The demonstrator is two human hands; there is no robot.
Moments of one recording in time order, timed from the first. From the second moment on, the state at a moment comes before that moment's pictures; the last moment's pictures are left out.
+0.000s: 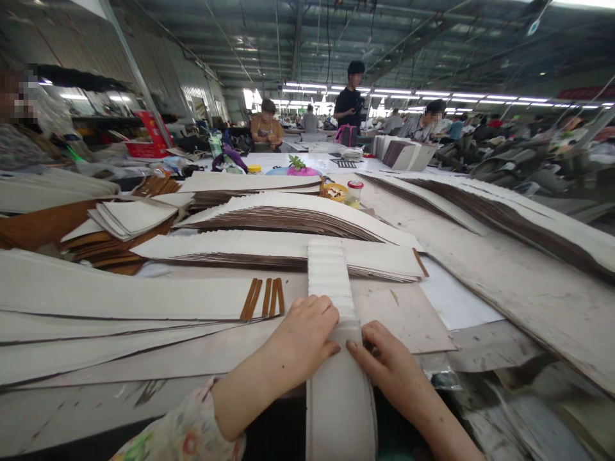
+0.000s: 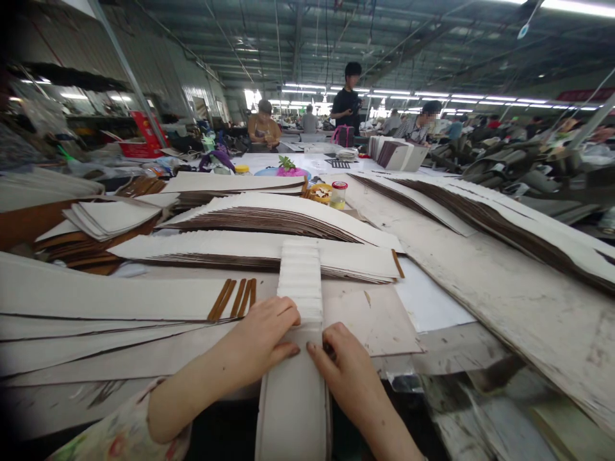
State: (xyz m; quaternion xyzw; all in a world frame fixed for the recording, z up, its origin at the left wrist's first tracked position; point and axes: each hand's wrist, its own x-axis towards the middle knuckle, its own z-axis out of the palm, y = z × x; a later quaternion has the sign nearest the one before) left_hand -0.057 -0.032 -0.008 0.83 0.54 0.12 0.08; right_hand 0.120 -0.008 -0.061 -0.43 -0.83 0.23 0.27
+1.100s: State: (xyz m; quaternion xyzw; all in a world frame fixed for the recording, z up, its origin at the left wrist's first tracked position) left_hand -0.044 -0.024 -0.020 0.89 0.46 0.01 0.08; right_hand 0.113 -0.036 -0.072 -0.39 -0.85 -0.01 0.36
